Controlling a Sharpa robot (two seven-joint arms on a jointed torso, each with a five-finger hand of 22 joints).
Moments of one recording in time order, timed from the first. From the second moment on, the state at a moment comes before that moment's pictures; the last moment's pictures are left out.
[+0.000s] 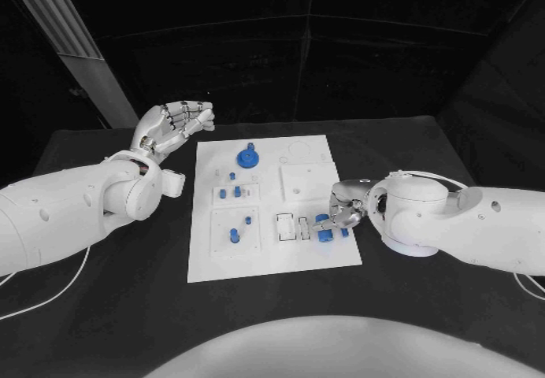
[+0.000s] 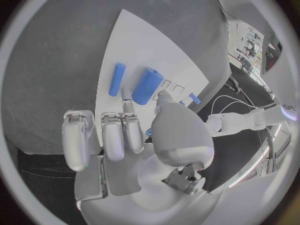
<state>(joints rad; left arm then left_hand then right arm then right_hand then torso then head) 1.26 -0.71 -0.23 1.23 -0.14 -0.29 0.68 1.26 0.00 -0.09 0.29 0.24 0.61 0.18 0.29 0.07 0.60 0.23 0.49 0.07 0.43 0.21 0.71 0.25 0.15 0.54 0.29 0.15 0.75 1.17 -0.99 -0.15 1.87 -1.45 -0.02 -0.70 1.02 0.00 -0.16 0.29 0.25 0.98 0.13 0.29 0.22 1.47 0.06 1.57 1.31 1.47 -0.01 1.57 1.31 0.02 1.47 0.09 1.57 1.31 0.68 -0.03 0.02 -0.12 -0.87</state>
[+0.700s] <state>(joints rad) 1.26 -0.71 -0.23 1.23 -0.14 -0.29 0.68 1.26 0.00 -0.09 0.29 0.24 0.61 0.18 0.29 0.07 0.60 0.23 0.49 0.07 0.43 0.21 0.71 0.25 0.15 0.54 0.29 0.15 0.75 1.17 -0.95 -0.14 1.84 -1.44 0.00 -0.70 1.20 -0.03 -0.11 0.27 0.24 0.95 0.14 0.30 0.23 1.46 0.07 1.57 1.31 1.46 0.00 1.57 1.31 0.02 1.47 0.11 1.57 1.31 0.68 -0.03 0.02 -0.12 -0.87</state>
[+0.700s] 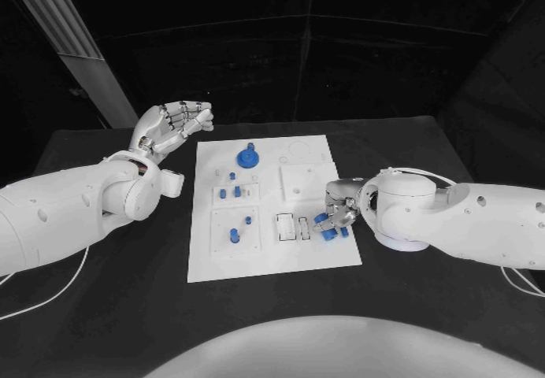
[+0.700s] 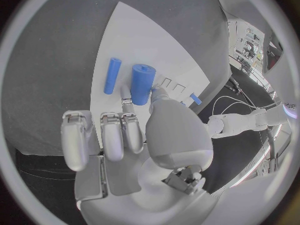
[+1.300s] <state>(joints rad) 1.26 -0.71 -0.23 1.23 -0.14 -0.29 0.68 1.26 0.00 -0.09 0.29 0.24 0.61 0.18 0.29 0.07 0.60 0.23 0.49 0.07 0.43 0.21 0.71 0.24 0.15 0.54 0.29 0.15 0.75 1.17 -0.95 -0.14 1.84 -1.43 0.00 -0.70 1.36 -0.07 0.05 0.19 0.26 0.97 0.13 0.28 0.21 1.46 0.07 1.57 1.31 1.46 0.00 1.57 1.31 0.02 1.47 0.11 1.57 1.31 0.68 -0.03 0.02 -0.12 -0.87</state>
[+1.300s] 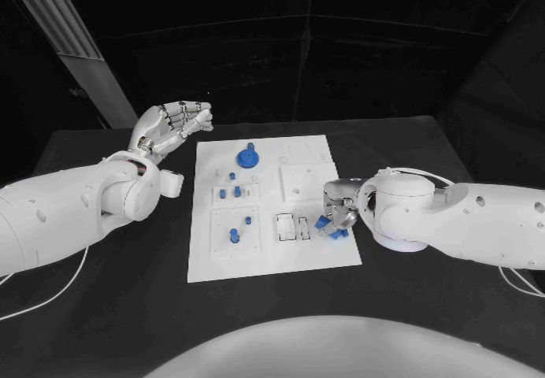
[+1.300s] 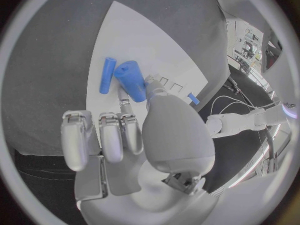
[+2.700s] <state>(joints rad) 1.26 -0.71 -0.23 1.22 -0.14 -0.29 0.68 1.26 0.00 -0.09 0.29 0.24 0.61 0.18 0.30 0.07 0.60 0.22 0.50 0.07 0.43 0.21 0.72 0.24 0.15 0.54 0.29 0.15 0.75 1.19 -1.01 -0.15 1.86 -0.90 -0.33 -0.45 1.36 -0.04 0.13 0.16 0.34 1.02 0.17 0.22 0.19 1.46 0.04 1.57 1.31 1.47 -0.01 1.57 1.31 0.01 1.47 0.11 1.57 1.31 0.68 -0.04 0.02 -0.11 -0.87</state>
